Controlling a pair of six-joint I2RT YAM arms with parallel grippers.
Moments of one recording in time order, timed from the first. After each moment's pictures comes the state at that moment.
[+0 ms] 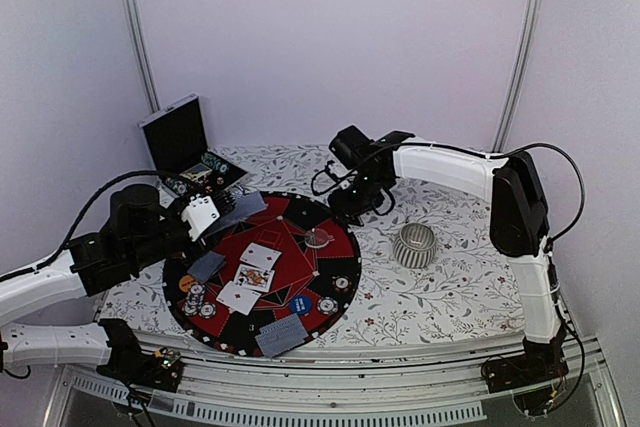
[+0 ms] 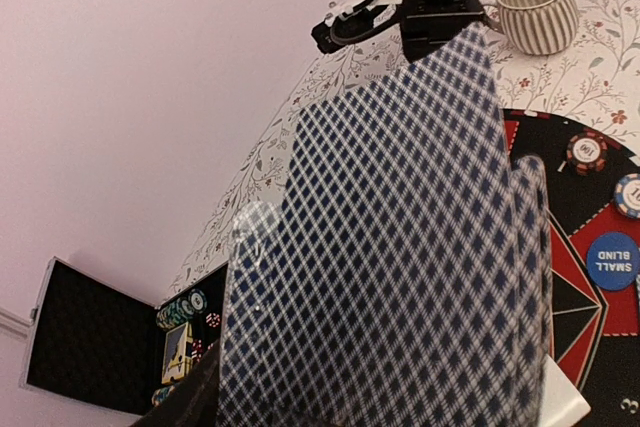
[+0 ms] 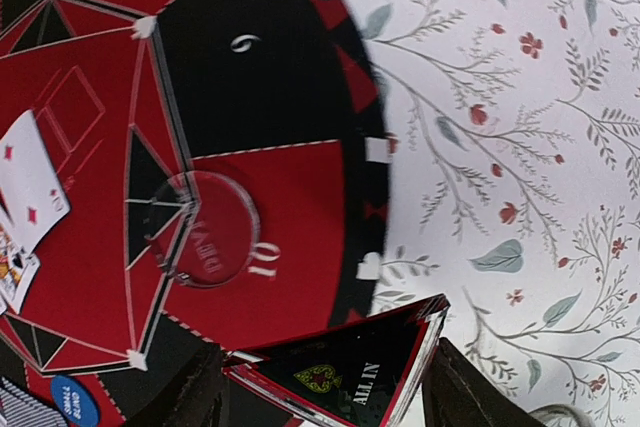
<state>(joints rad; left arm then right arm) -0.76 0.81 0.57 -0.11 -0.19 0.62 0.78 2.24 1.97 -0.88 0.05 0.18</state>
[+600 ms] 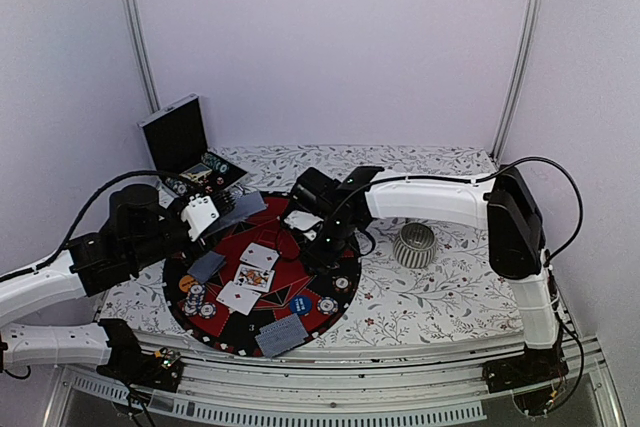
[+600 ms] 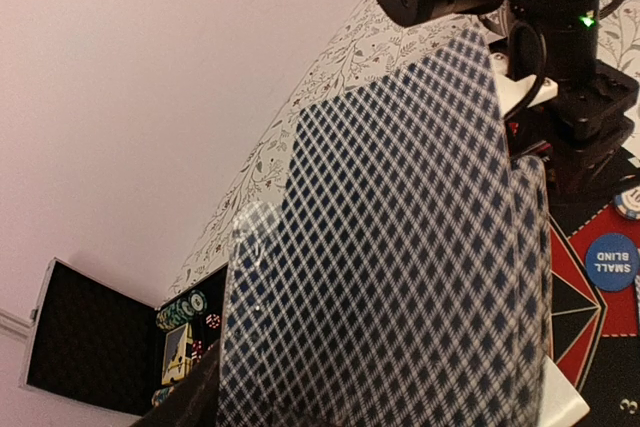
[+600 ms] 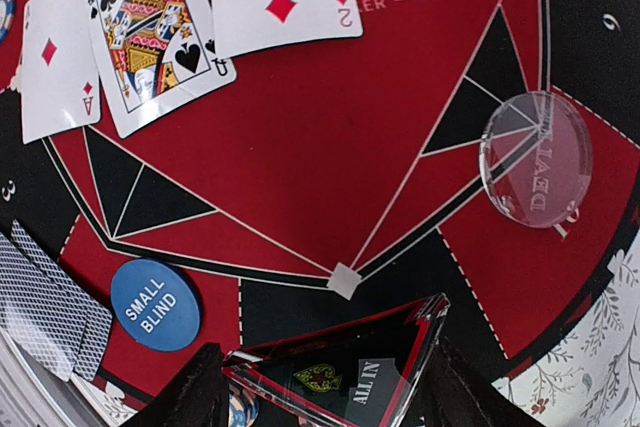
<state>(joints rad) -0.76 0.80 0.57 -0.11 -0.19 0.62 1.00 2.20 1.86 -0.87 -0.01 -0.02</state>
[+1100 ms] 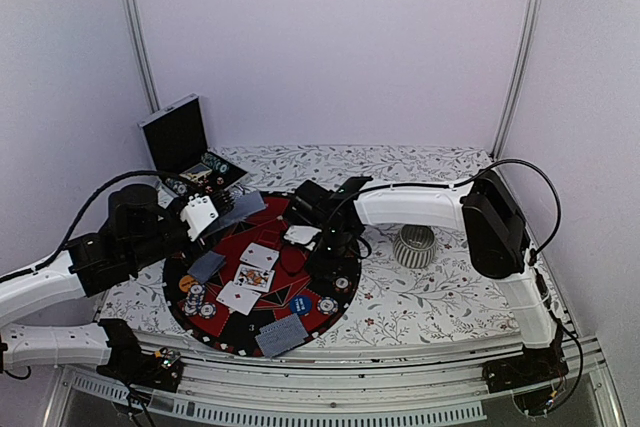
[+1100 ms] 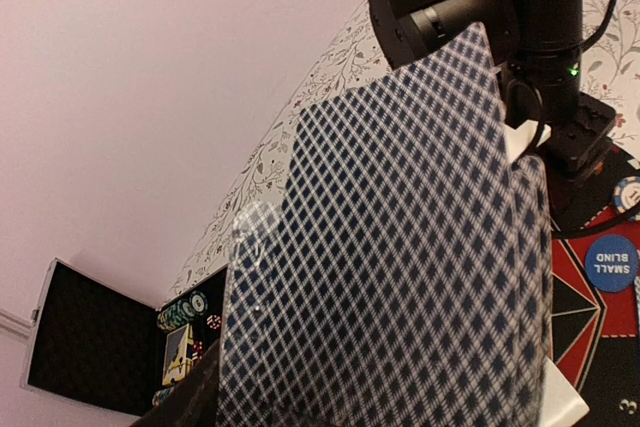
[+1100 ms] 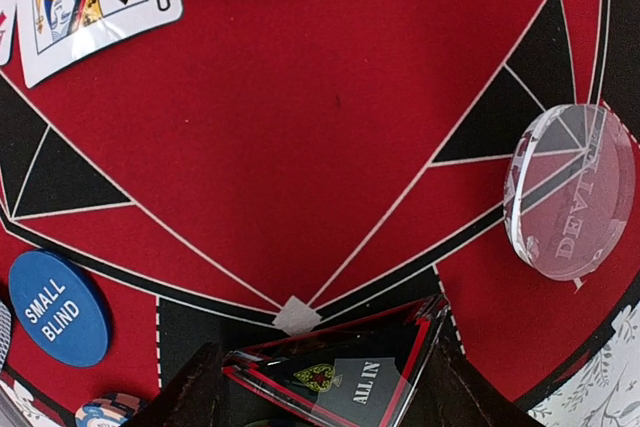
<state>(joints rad) -0.76 0.80 0.57 -0.11 -0.18 0.62 0.99 2.31 1.89 -0.87 0.01 -0.22</state>
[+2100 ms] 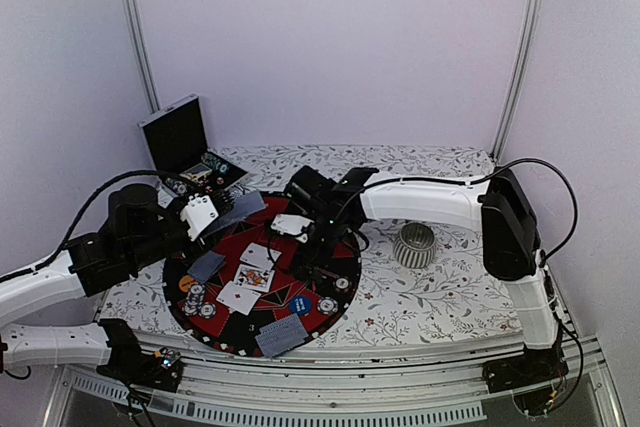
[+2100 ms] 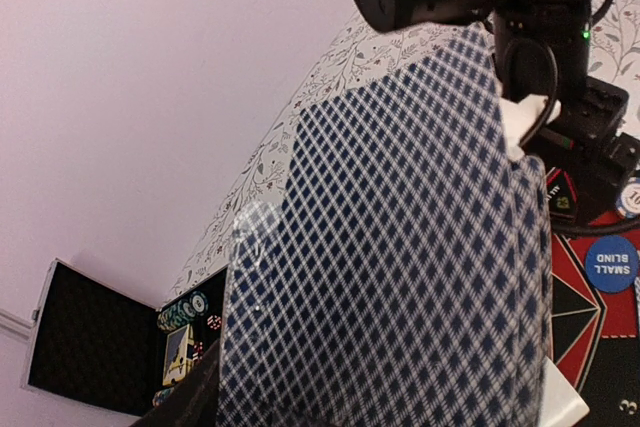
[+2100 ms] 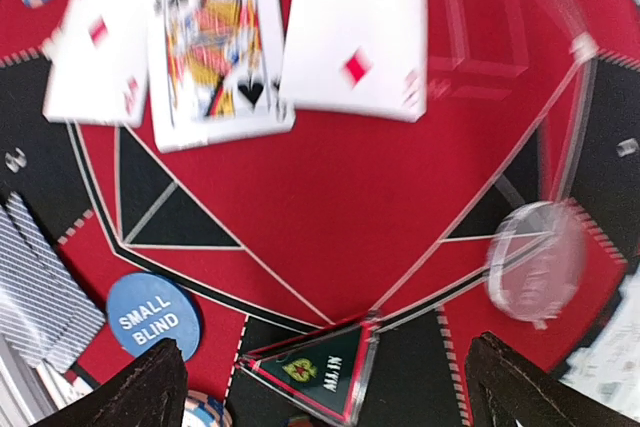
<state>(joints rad) -0.76 0.80 0.57 -0.11 -0.18 0.62 1.03 2.26 1.91 -0.83 -0.06 -0.28</state>
